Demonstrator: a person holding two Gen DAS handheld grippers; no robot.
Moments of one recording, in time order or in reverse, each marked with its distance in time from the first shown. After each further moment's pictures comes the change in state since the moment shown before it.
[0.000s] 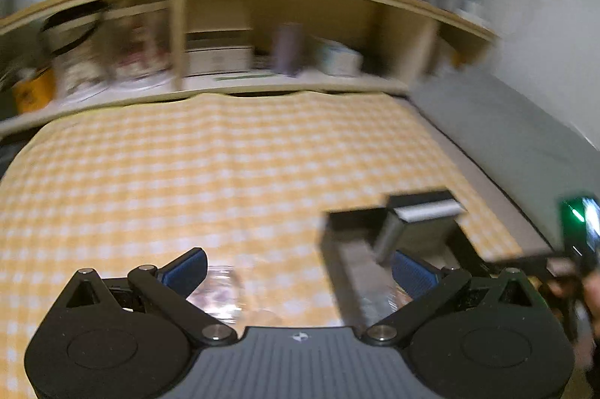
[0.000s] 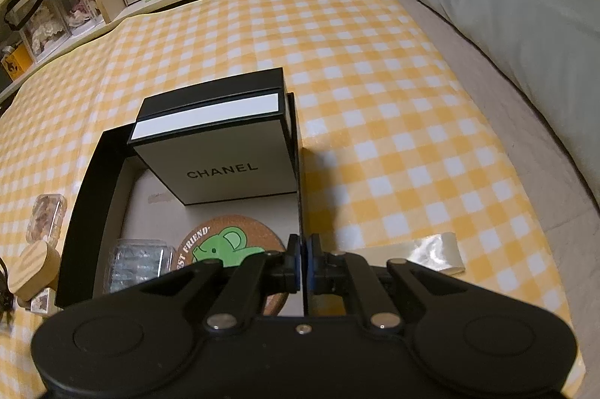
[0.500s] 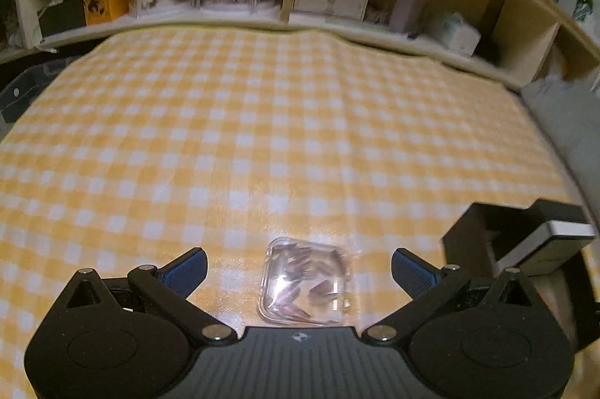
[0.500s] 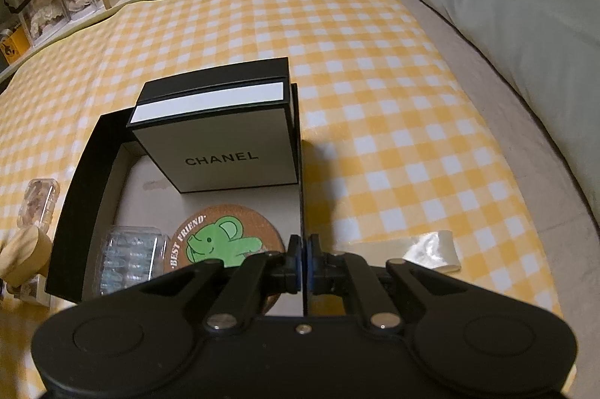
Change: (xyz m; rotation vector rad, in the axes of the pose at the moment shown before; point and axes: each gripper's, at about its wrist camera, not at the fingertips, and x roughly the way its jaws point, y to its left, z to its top) left arm 0.096 0.077 -0.022 -0.186 0.118 0.192; right arm 0.003 0.006 -0.003 -0.046 0.016 -0.033
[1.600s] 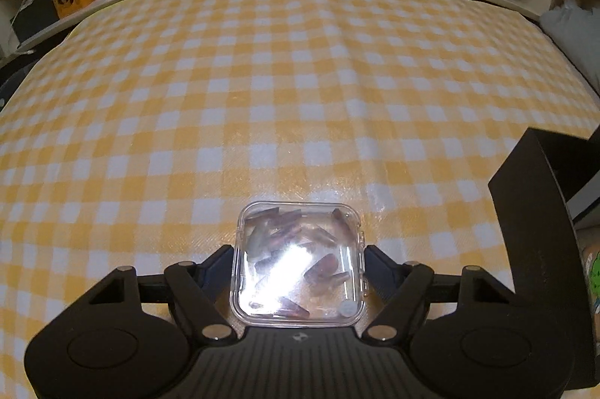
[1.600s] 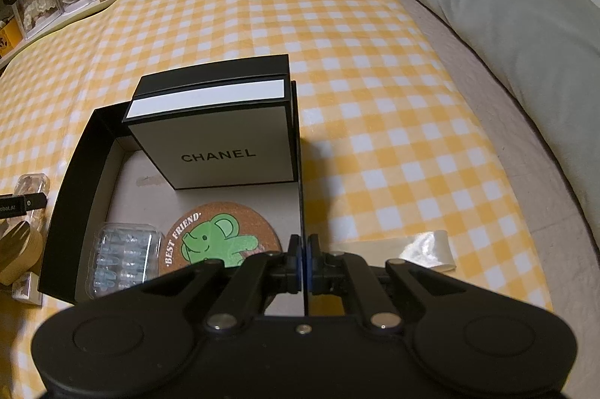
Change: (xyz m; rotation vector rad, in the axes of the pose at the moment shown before) left arm 0.079 -0.040 -0.022 0.116 0.111 0.074; right arm 0.001 0.005 0.000 -0.015 0.009 -0.029
